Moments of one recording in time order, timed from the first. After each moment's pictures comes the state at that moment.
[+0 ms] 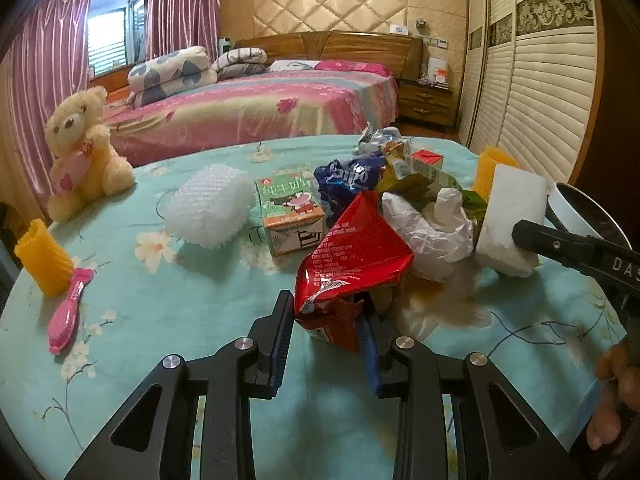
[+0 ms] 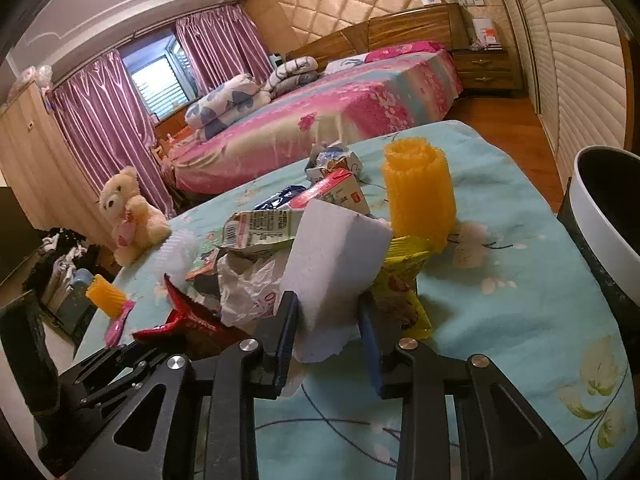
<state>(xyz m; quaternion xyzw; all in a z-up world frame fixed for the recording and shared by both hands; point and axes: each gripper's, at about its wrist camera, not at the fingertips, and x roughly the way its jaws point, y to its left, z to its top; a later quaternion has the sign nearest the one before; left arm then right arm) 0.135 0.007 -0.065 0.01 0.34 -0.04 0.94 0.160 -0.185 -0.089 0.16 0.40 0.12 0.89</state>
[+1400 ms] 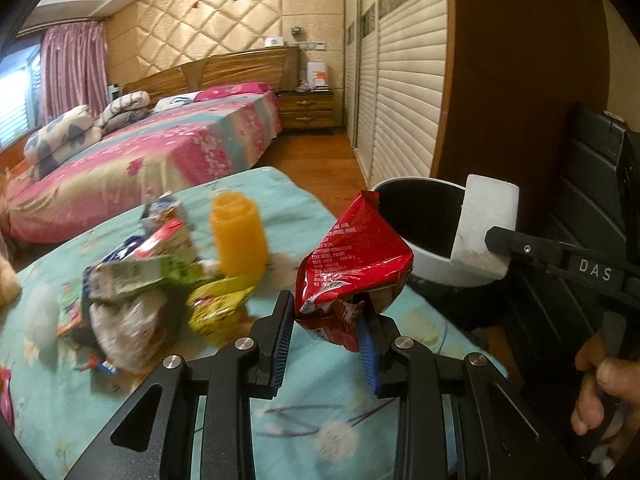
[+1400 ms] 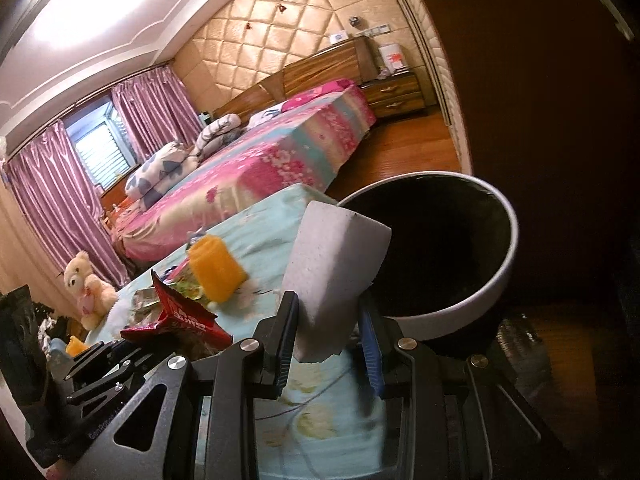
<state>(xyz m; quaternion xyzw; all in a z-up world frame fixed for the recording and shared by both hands) 0.138 -0.137 -0.026 0.08 0.32 -0.21 0.92 0.099 -0.363 -0.058 0.21 0.35 -0.02 0.91</state>
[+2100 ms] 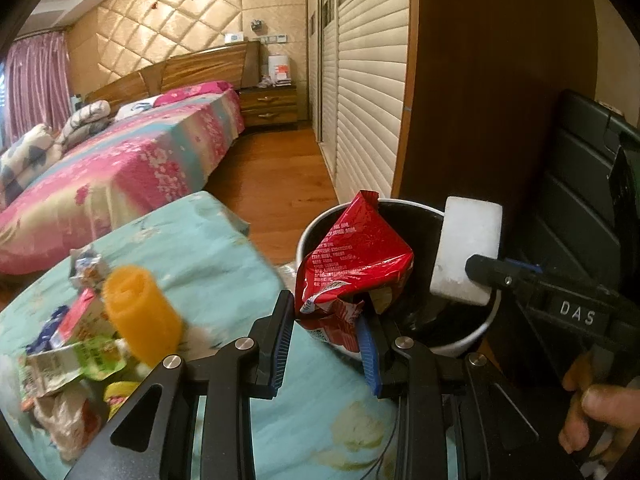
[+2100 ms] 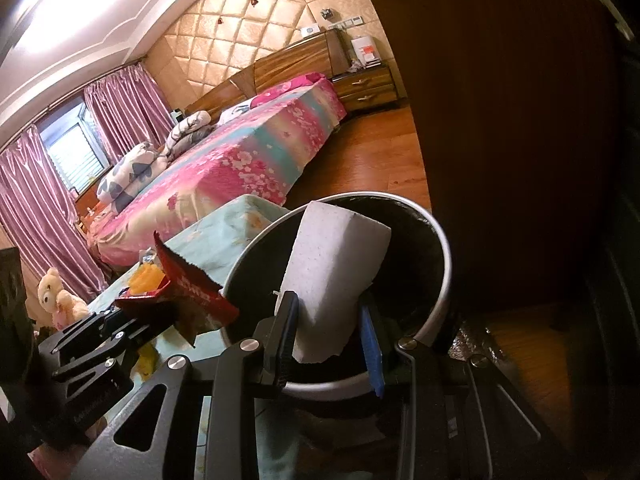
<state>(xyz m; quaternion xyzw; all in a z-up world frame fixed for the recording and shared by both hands) 0.196 -0.207 -0.030 0.10 0.33 -0.25 0.90 0.120 -0.418 -0.066 0.21 0.38 -0.06 0.90</state>
